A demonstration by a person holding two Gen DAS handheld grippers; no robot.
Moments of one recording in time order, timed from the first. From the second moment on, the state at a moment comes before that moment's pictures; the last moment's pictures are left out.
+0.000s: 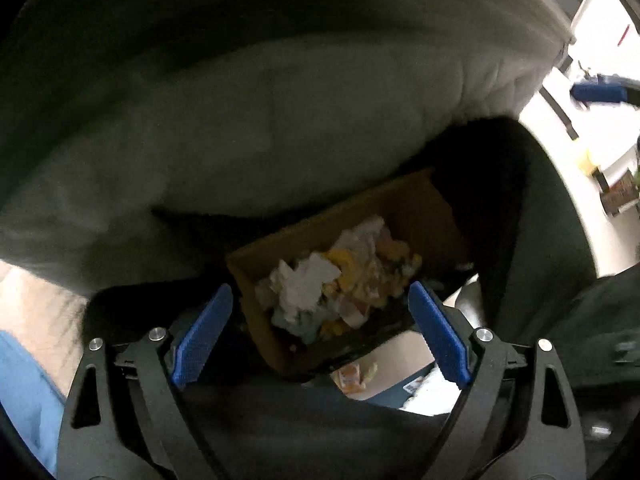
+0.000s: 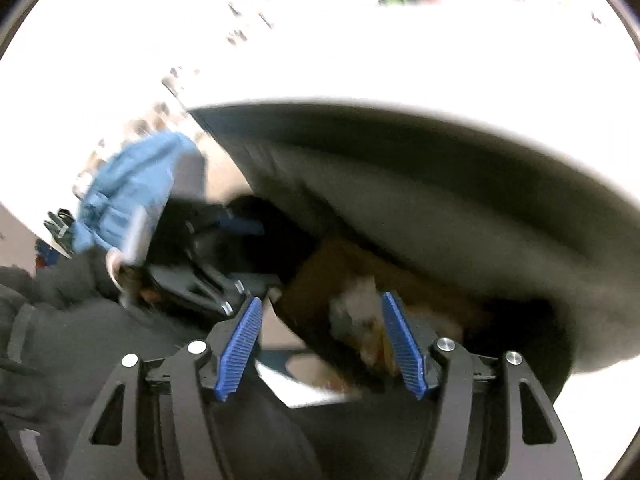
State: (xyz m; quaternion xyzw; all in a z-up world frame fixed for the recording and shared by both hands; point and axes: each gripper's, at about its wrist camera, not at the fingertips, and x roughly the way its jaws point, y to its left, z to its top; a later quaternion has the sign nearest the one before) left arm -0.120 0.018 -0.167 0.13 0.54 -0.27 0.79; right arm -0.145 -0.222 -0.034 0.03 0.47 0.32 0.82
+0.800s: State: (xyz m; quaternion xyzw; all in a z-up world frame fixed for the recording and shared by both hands) left arm 0.069 0.082 0.001 0.03 0.39 0.03 0.92; right arm 0.233 -0.150 -0.017 0.02 0.46 0.14 0.88
